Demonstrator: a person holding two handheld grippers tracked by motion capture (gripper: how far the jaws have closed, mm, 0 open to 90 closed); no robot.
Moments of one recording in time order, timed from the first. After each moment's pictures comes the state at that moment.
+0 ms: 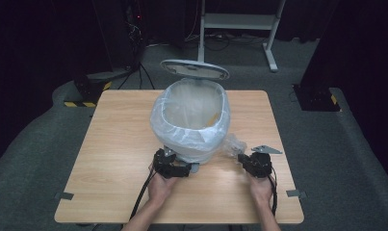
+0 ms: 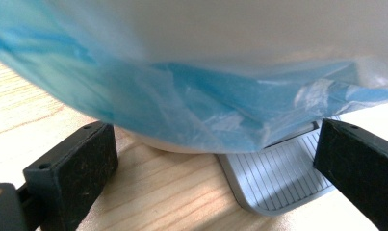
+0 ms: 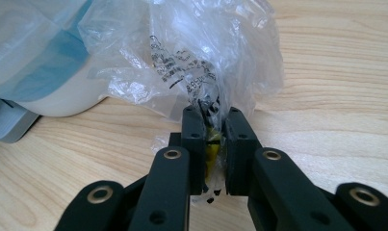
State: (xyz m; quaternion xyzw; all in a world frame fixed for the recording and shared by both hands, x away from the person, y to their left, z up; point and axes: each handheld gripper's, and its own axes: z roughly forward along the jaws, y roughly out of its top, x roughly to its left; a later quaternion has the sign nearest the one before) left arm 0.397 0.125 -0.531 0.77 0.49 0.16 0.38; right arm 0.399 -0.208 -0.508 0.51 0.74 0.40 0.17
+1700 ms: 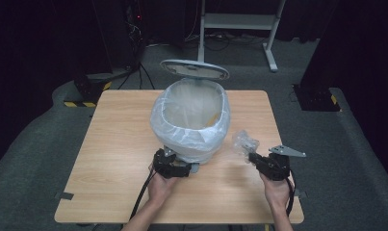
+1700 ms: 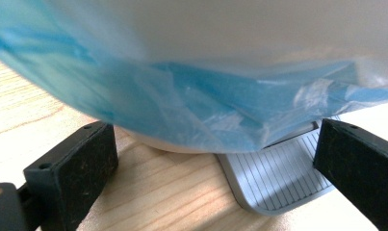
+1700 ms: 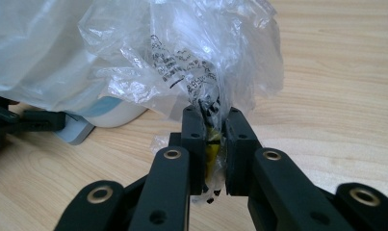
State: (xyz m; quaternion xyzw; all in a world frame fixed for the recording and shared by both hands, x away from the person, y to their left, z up) left arm 0.397 0.125 -0.531 0.77 0.49 0.16 0.38; right arm 0.369 -0.239 -0.458 0.49 0.73 0.45 0.16
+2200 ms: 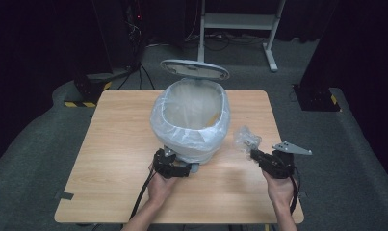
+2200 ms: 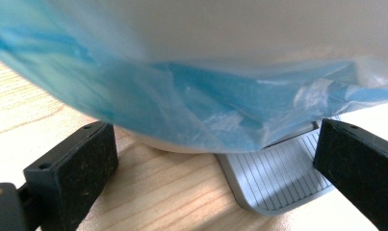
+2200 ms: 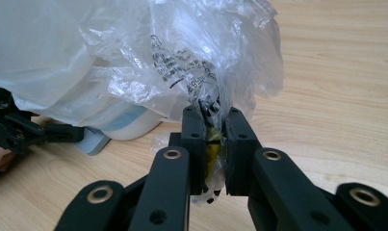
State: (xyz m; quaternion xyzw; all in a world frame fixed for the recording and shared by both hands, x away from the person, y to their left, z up) left arm 0.397 0.125 -0.531 0.77 0.49 0.16 0.38; right arm 0.363 -0.241 -0.434 0.48 0.73 0.46 0.17
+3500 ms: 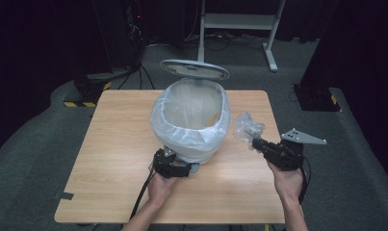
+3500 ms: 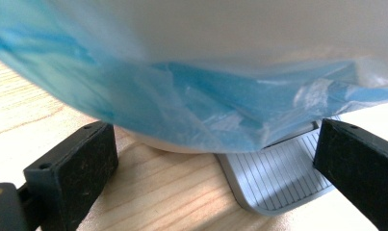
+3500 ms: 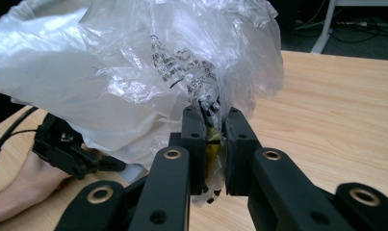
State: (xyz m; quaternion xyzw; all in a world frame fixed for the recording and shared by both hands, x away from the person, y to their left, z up) left arm 0.397 0.125 -0.531 0.77 0.49 0.16 0.38; right arm 0.358 -0.239 -0.372 0.43 0.73 0.51 0.17
